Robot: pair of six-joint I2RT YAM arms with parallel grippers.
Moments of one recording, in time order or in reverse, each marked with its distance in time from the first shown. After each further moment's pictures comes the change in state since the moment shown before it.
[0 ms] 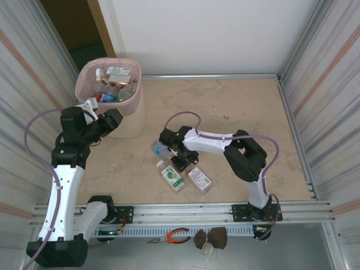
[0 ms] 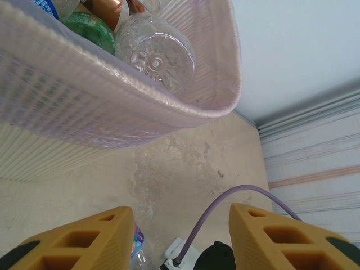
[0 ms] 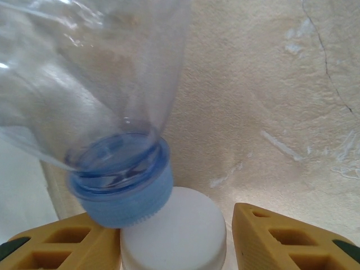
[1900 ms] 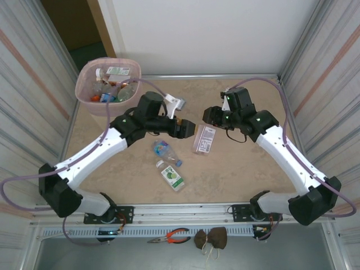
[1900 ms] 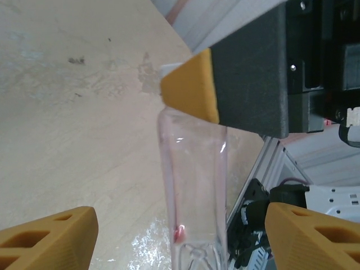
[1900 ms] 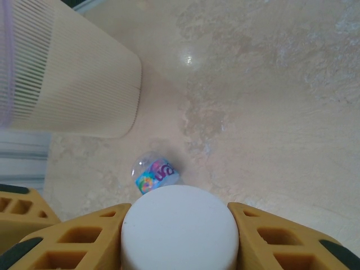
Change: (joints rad) left arm -0.747 0.544 0.316 0.103 0.035 0.288; right arm -0.464 -0.735 -0.145 0.270 -0.231 0.426
